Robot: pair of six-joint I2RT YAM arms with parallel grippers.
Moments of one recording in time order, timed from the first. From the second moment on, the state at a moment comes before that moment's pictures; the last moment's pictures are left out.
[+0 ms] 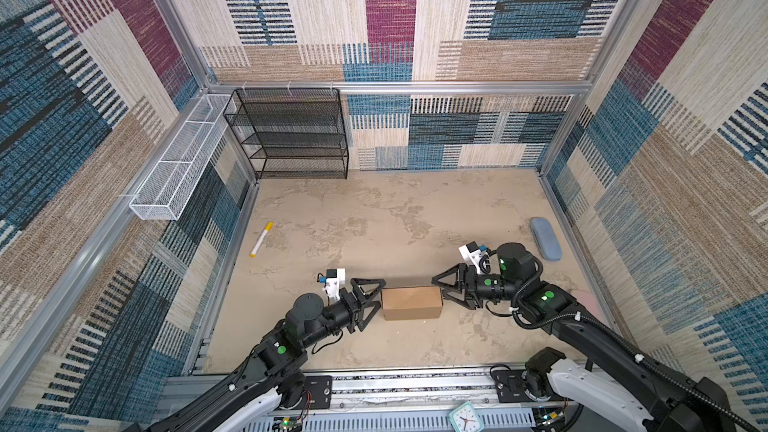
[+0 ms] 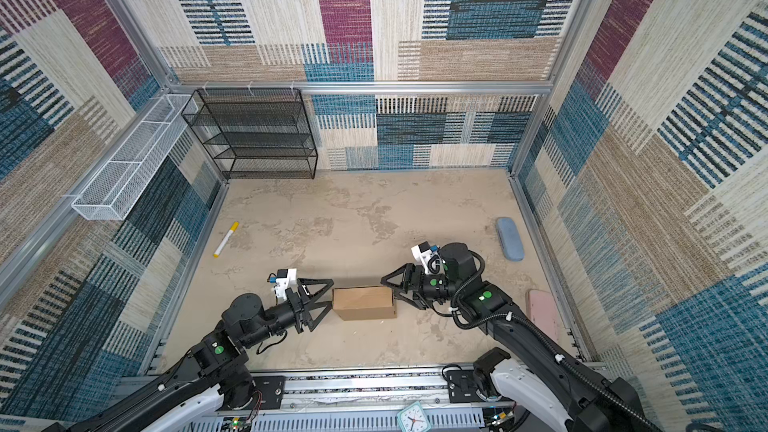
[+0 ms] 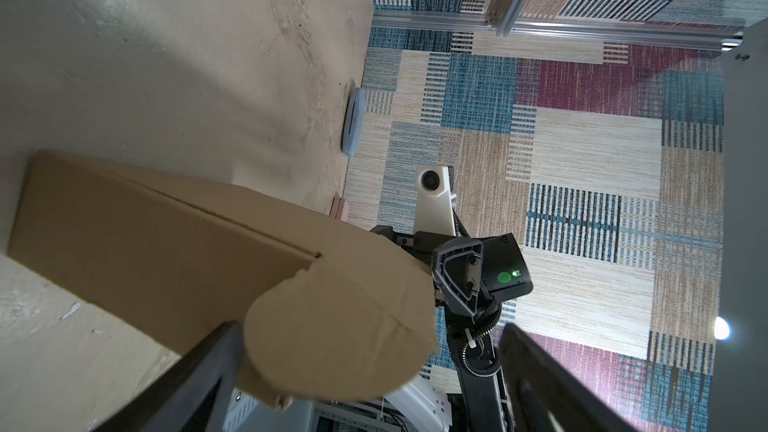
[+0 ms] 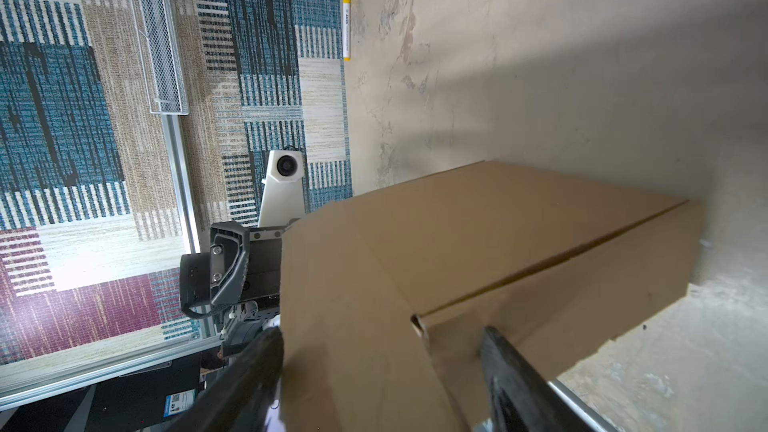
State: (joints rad) left arm -0.77 0.54 0.23 0.13 0.24 -1.58; right arm 0.50 0.90 0.55 -0.20 -0.77 1.10
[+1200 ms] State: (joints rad) left arm -0.70 0.65 0.81 -0.66 0.16 -0.78; right arm 0.40 0.85 0.80 -0.56 -0.49 0.63
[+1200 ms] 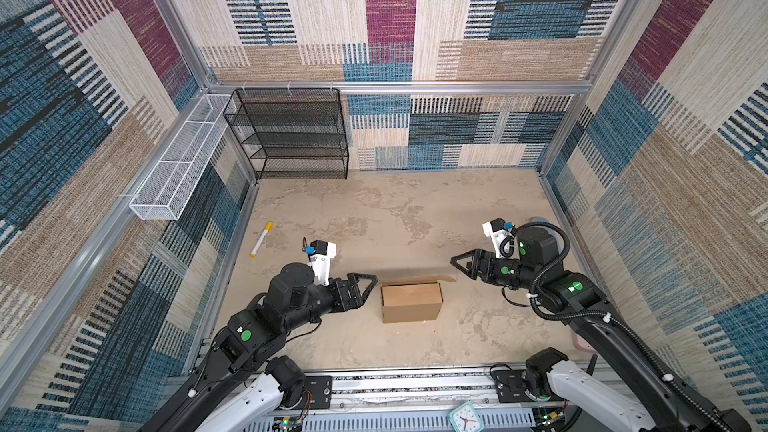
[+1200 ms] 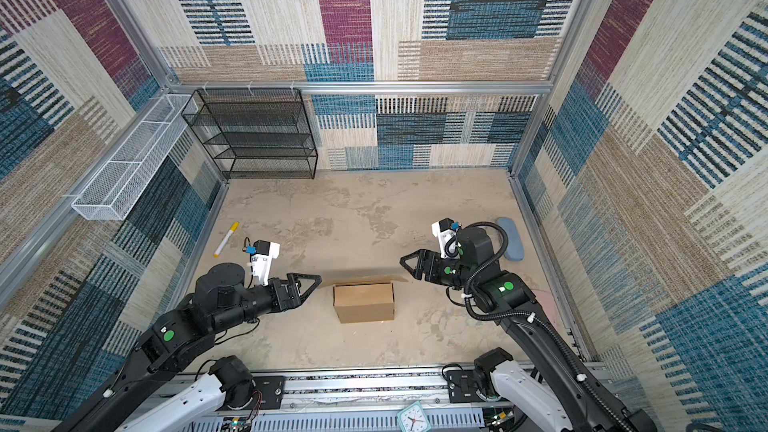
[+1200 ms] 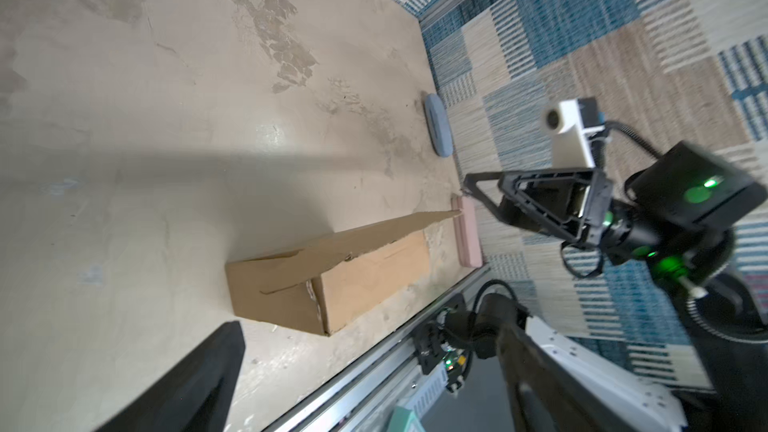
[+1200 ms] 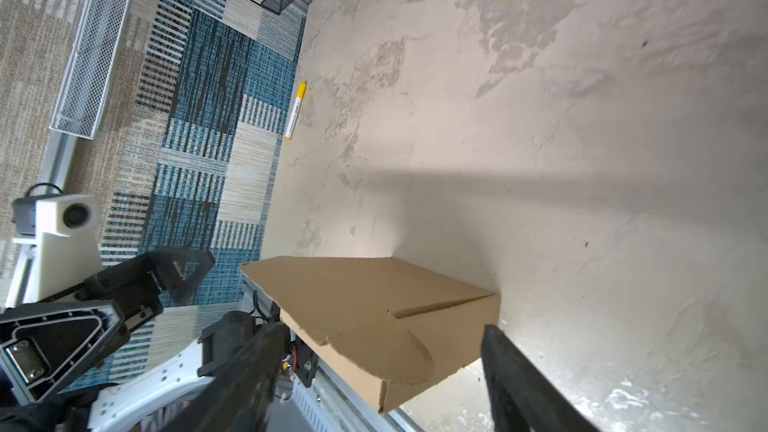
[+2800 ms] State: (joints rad) left arm -0.70 1.08 1.06 -0.97 0.14 -0.07; right arm 0.52 0.92 0.82 -0.65 -0.55 0.21
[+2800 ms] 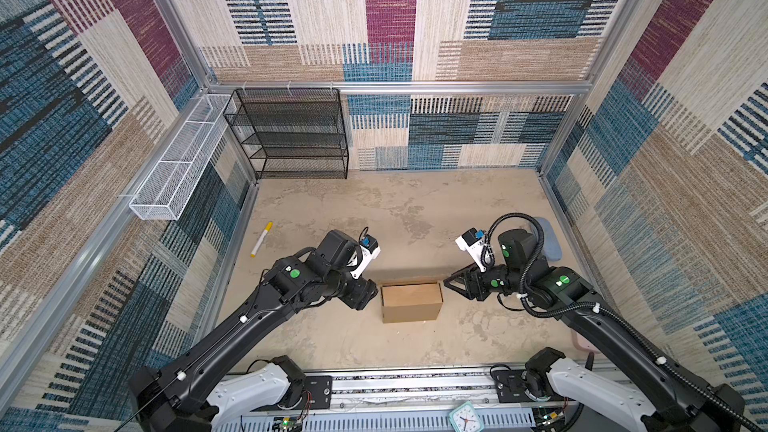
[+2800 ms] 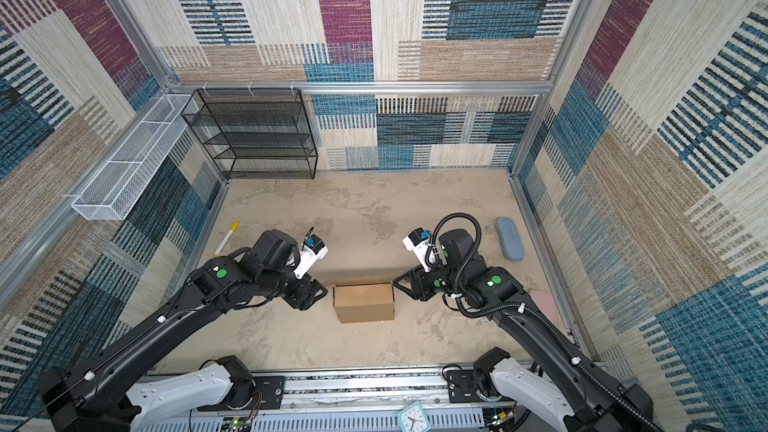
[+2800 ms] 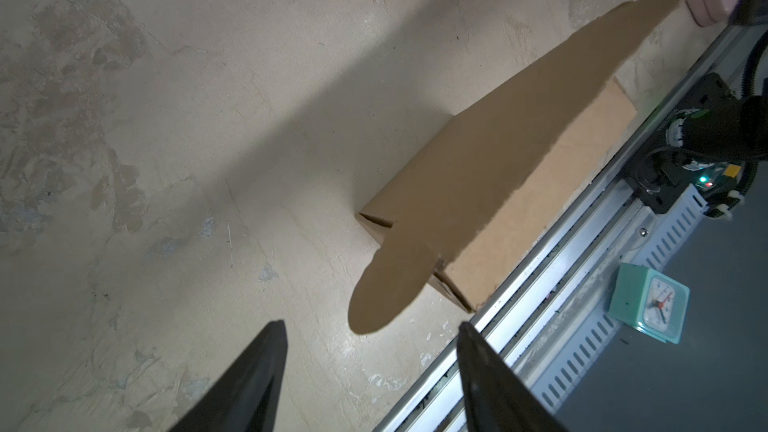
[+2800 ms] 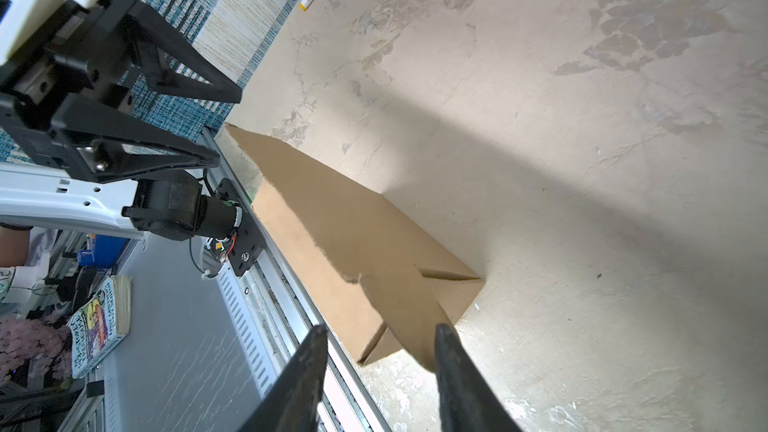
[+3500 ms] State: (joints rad) left arm -0.70 1.10 1.04 -0.95 0.17 -0.05; right arm 0.52 0.93 0.82 -0.65 -0.55 0.20
